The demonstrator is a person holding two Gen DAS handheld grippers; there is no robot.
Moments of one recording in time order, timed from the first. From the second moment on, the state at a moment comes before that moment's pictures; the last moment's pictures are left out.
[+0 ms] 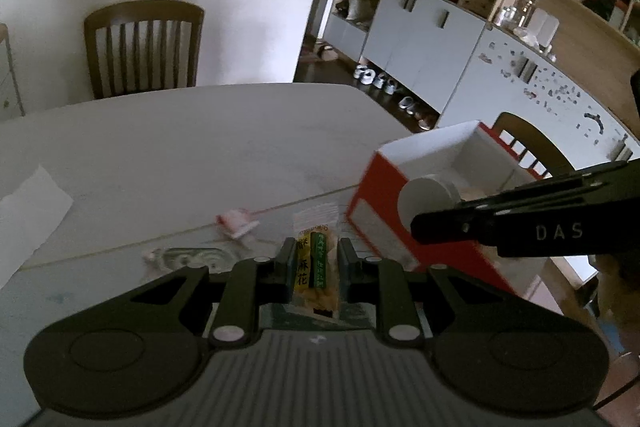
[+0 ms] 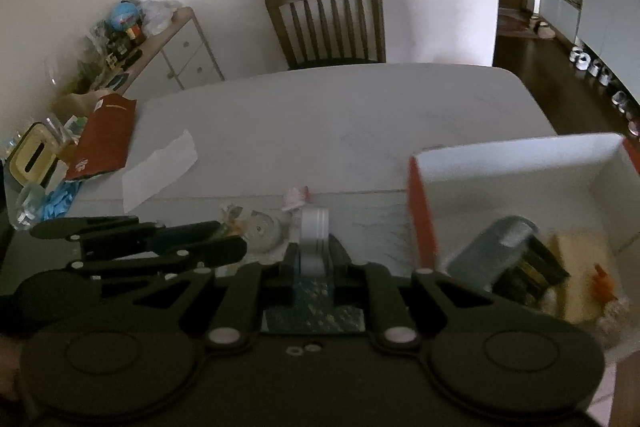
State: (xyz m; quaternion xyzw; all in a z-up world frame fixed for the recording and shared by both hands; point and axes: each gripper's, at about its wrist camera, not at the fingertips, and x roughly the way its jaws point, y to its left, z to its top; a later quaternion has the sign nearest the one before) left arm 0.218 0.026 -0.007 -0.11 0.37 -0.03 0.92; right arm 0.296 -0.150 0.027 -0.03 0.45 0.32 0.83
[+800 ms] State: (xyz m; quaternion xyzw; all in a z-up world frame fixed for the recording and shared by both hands) left arm 0.269 -0.134 -0.006 -0.06 0.39 -0.10 0.91; right arm 0.324 -0.324 0.013 0.01 0.44 0.24 0.87
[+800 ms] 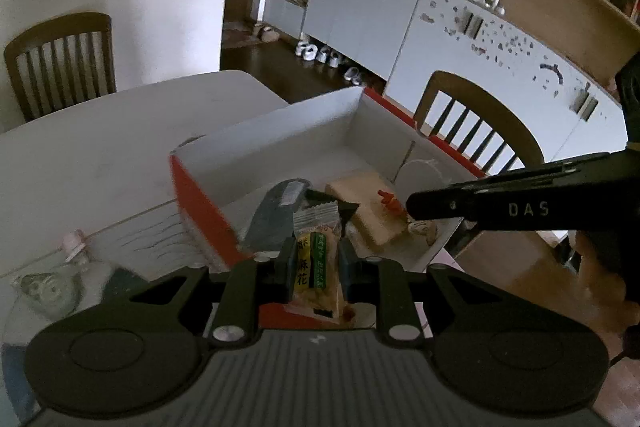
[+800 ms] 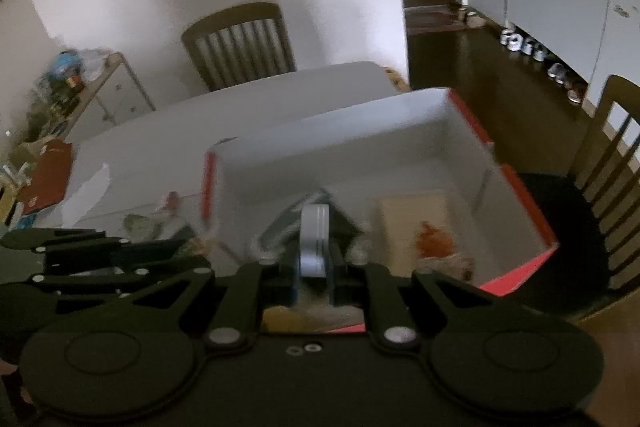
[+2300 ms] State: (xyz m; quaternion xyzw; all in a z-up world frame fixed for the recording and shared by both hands) left arm 0.454 -0.204 -0.084 0.02 0.51 -0.10 0.86; right arm 0.396 -0.343 -0.073 -0.03 0.50 0.23 0.83
